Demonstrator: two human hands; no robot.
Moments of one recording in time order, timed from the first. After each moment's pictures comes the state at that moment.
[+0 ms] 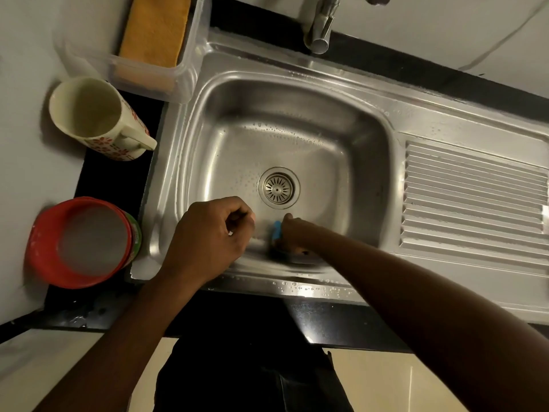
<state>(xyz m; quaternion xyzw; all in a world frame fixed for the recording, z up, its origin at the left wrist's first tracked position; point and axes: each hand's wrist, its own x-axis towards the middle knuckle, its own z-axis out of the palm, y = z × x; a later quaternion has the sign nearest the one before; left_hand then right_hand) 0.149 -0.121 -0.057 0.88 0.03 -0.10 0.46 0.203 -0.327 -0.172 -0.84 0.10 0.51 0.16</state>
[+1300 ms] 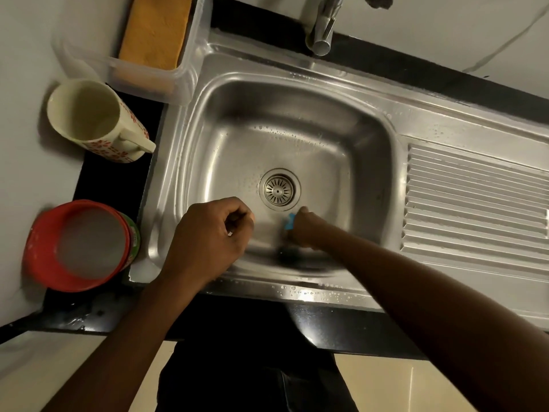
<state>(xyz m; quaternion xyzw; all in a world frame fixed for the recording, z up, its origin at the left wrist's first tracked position) 0.152 -0.123 -0.060 0.88 0.03 -0.09 0.46 0.213 -0.353 -0.187 -0.87 0.13 0.46 0.14</state>
